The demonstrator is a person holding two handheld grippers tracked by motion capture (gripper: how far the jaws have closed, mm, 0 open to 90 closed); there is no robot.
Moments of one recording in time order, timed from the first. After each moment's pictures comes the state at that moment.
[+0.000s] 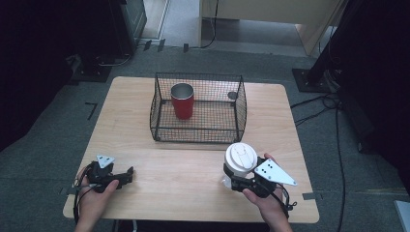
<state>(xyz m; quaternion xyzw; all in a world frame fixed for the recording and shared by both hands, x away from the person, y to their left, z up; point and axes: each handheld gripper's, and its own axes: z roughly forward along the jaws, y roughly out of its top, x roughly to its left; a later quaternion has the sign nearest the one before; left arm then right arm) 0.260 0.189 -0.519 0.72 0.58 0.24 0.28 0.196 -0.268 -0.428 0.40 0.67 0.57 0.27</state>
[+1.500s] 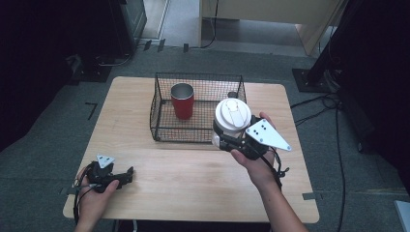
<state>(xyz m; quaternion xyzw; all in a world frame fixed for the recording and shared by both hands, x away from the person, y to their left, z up) 0.260 0.189 -0.519 0.72 0.58 0.24 0.28 0.257 -0.233 -0.336 0.35 0.62 0.61 0.35</state>
